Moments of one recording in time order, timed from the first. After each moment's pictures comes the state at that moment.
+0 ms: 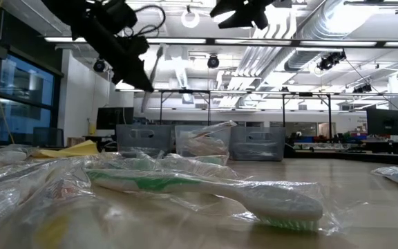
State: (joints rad) left arm 0.59 1.21 0.88 -0.27 0.06 0.00; right arm -0.14 1.37 1.19 -0.15 0.26 0.06
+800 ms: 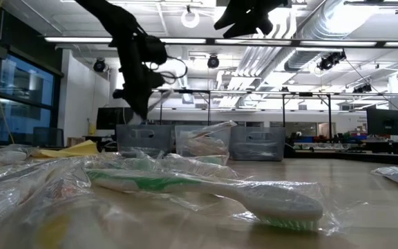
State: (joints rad) left arm 0.71 1.69 1.37 -0.88 0.02 -0.12; right arm -0.14 1.37 1.19 -0.24 0.32 0.08
